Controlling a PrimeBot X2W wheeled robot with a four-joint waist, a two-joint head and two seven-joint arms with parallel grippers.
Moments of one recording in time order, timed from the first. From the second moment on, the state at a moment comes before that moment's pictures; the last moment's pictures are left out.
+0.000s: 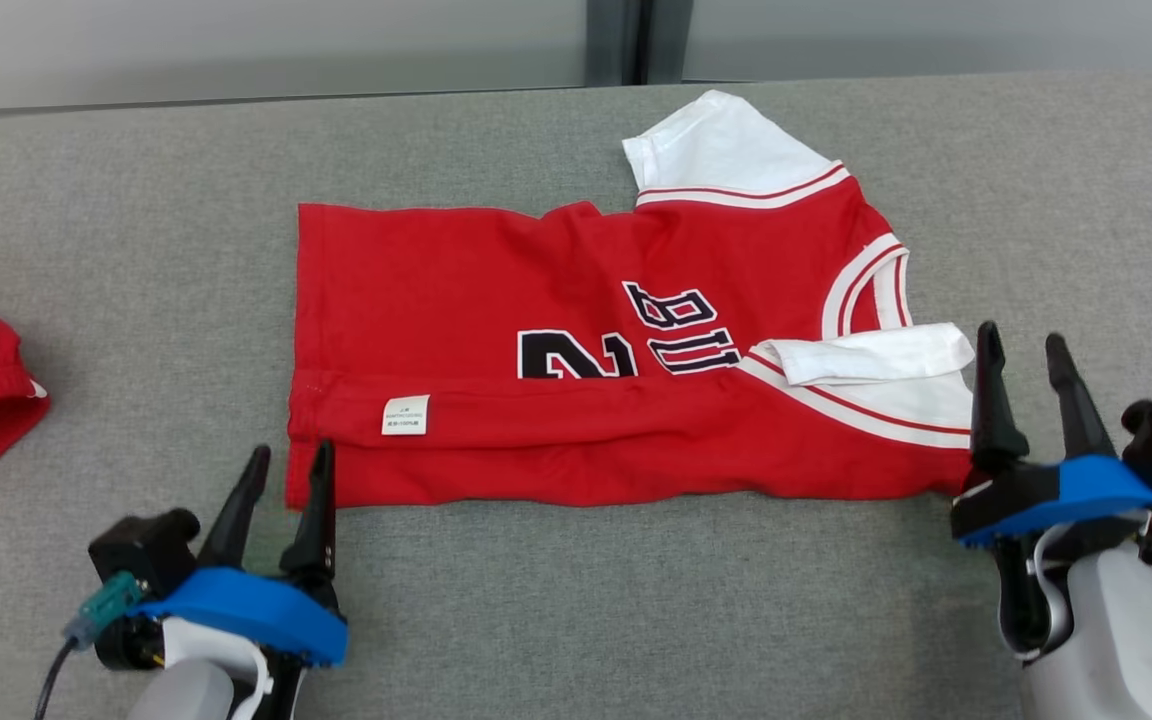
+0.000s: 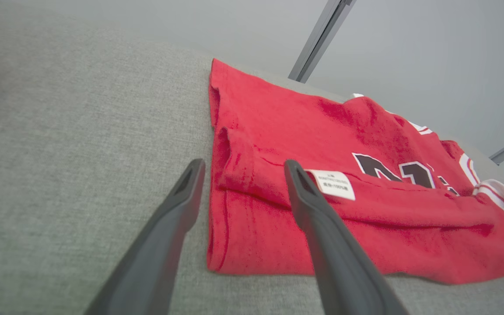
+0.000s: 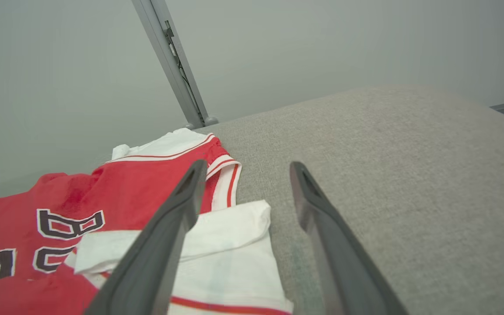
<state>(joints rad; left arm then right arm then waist) -0.25 0.27 -0.34 0.48 -0.69 -0.13 -0.26 -0.41 -0.05 -0.17 0.53 0.24 0.13 -0.26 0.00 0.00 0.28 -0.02</state>
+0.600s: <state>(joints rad) -0.29 0.30 -0.42 0.65 -0.70 -0.13 -0.28 -0.28 -0.05 -0.09 0.55 0.15 0.13 -0.26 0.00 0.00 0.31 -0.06</state>
